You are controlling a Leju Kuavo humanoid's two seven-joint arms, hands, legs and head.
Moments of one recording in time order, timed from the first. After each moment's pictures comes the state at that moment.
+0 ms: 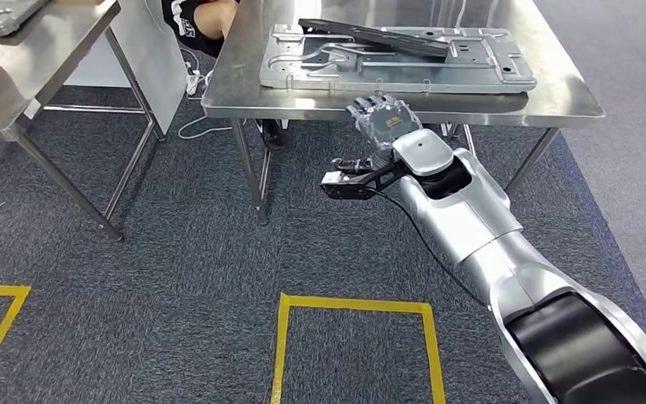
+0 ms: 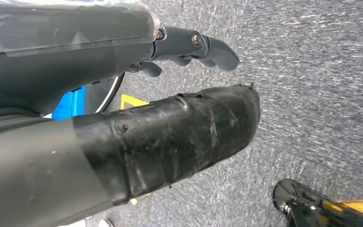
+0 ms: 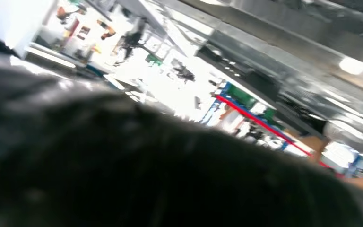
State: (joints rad) left arm -0.06 -0.17 1.42 -0.49 -1.16 -0.06 -0.06; right arm -1.13 0.04 0.79 -0.79 1.22 0.21 -0.11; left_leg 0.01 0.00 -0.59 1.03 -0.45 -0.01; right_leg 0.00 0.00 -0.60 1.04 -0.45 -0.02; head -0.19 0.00
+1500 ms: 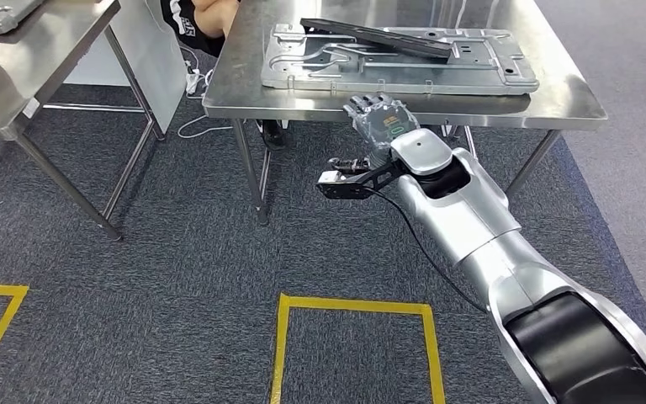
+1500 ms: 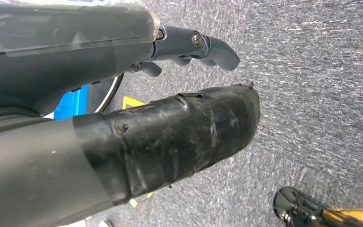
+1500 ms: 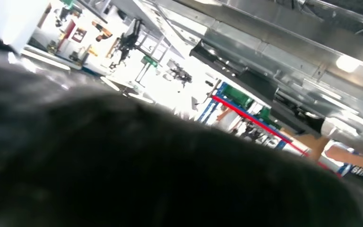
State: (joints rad) left arm -0.06 -0.17 1.42 -0.49 -1.16 -0.06 -0.06; right arm -1.13 0.04 0.79 -0.79 1.22 0.21 -0.11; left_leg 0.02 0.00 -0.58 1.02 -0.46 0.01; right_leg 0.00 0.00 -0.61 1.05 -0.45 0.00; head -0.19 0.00
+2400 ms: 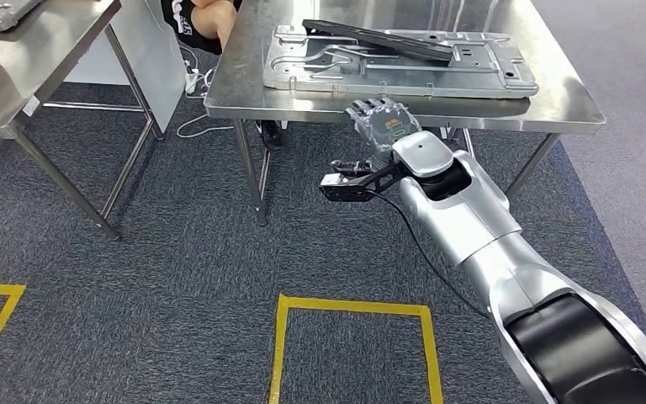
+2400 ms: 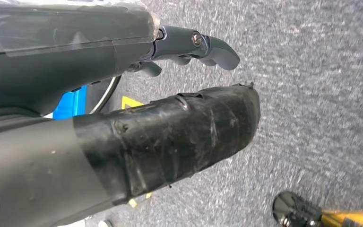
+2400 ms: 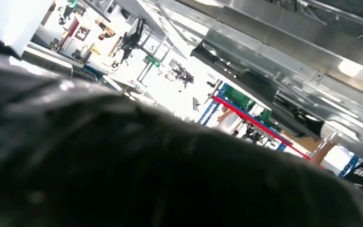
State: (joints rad) left arm -0.06 -0.17 1.42 -0.49 -1.16 -0.06 -0.06; right arm -1.13 0.04 0.79 -0.79 1.22 0.21 -0.11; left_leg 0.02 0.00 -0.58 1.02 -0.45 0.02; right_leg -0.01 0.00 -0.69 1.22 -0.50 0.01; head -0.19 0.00
